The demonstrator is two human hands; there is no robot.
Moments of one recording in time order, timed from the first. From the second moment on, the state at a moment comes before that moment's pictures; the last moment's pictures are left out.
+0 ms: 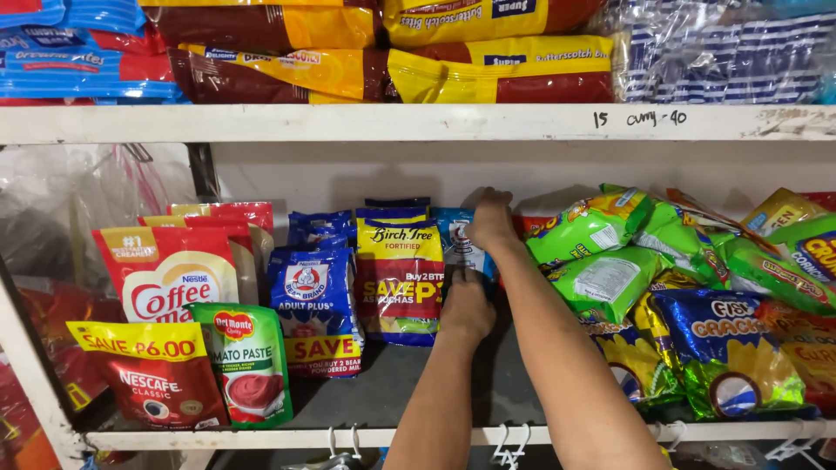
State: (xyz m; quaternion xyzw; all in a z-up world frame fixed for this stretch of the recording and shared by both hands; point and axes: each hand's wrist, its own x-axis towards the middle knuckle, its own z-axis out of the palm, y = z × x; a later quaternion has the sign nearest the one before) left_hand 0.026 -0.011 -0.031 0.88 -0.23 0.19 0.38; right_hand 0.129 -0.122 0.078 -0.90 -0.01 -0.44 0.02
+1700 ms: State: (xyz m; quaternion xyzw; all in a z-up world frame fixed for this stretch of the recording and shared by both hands) left_hand -0.177 0.106 0.037 0.54 -0.28 -0.09 0.79; right_hand -0.261 -0.060 0.146 -0.84 -0.14 -0.32 0.41
